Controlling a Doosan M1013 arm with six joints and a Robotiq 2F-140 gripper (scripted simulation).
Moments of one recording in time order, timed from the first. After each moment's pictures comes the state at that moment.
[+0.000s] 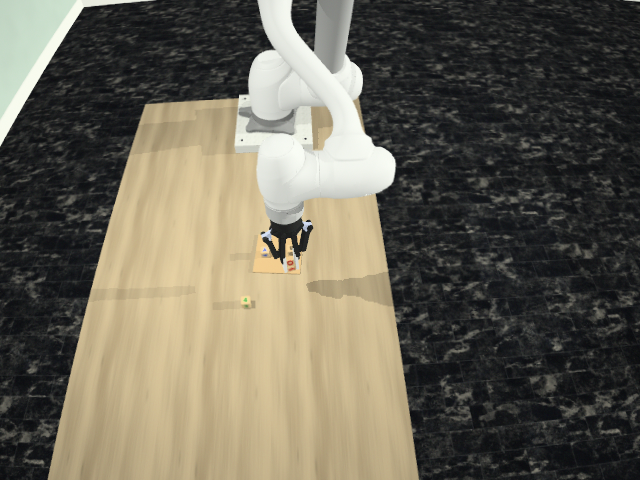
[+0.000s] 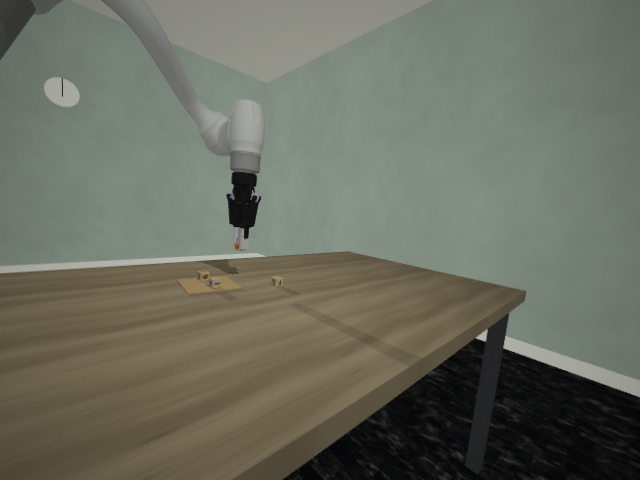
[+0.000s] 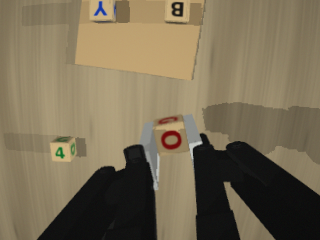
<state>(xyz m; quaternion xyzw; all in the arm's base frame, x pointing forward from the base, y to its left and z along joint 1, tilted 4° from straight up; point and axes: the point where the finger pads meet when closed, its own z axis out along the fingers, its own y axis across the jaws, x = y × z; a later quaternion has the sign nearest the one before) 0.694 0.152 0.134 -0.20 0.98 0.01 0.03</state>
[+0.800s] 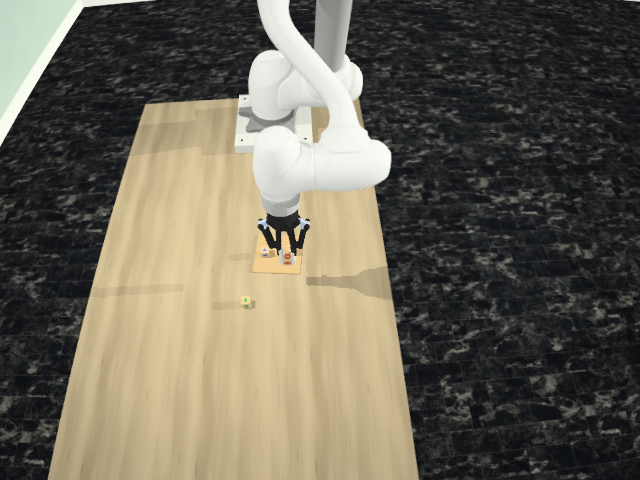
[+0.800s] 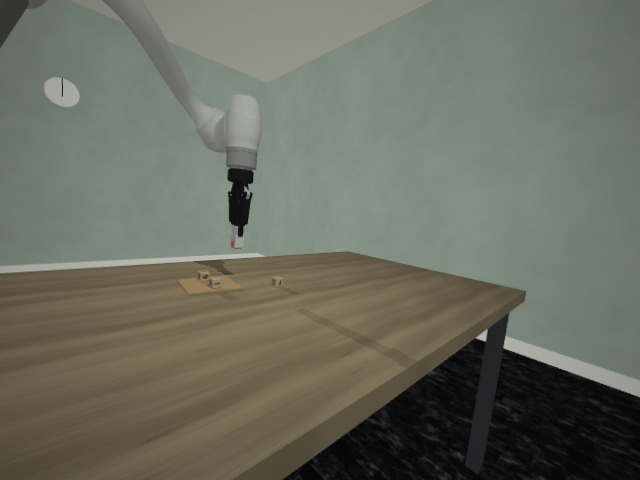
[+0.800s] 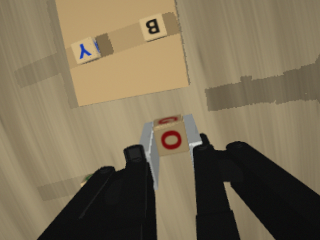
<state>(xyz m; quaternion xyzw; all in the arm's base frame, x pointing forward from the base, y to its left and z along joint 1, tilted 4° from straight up) 0.679 0.143 0.140 -0.03 1.00 0.02 0.03</state>
